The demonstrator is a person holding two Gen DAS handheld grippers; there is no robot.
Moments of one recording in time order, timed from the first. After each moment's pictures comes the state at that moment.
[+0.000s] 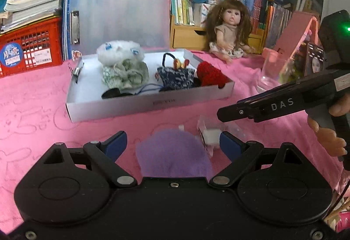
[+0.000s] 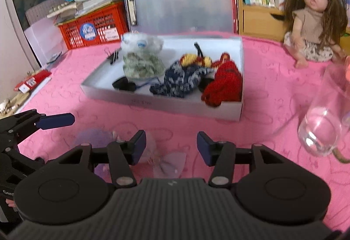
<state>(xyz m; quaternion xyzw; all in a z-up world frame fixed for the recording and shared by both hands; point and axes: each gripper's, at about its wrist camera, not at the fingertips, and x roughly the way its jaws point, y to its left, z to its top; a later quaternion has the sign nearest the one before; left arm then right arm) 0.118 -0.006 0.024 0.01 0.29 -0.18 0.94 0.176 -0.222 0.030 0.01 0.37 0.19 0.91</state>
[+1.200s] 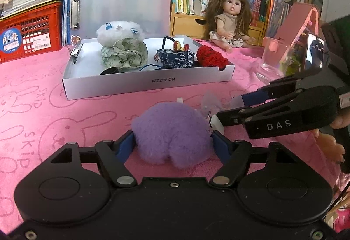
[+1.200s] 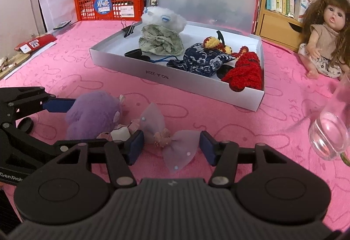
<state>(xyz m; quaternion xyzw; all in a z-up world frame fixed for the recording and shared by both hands) 0.112 -0.004 0.001 0.00 0.31 -0.18 0.93 0.155 -0.193 0.006 -0.07 0.36 0.21 0.91</state>
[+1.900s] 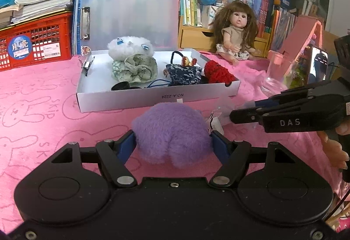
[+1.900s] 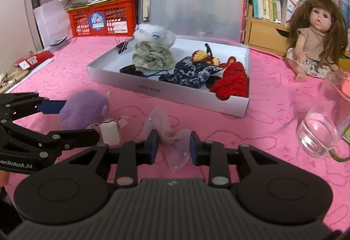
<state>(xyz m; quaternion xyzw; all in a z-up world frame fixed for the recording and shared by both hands) 0.108 0.005 0.020 -0.01 0.29 -0.16 0.94 0.147 -0.207 0.020 -0.05 0.33 0.19 0.92</state>
